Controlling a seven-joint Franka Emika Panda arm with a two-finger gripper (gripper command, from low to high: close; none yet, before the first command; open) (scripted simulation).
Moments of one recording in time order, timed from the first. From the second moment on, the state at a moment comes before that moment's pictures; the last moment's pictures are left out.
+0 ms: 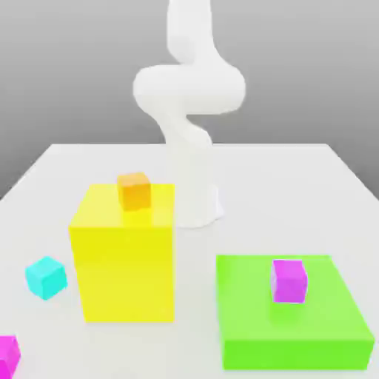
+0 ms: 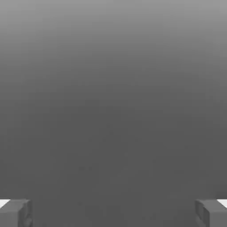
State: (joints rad) arm -0.05 -0.71 0.00 -2.29 0.00 2.32 0.87
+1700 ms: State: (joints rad) arm -0.41 0.27 -0.13 -2.25 0.05 2.52 1.61
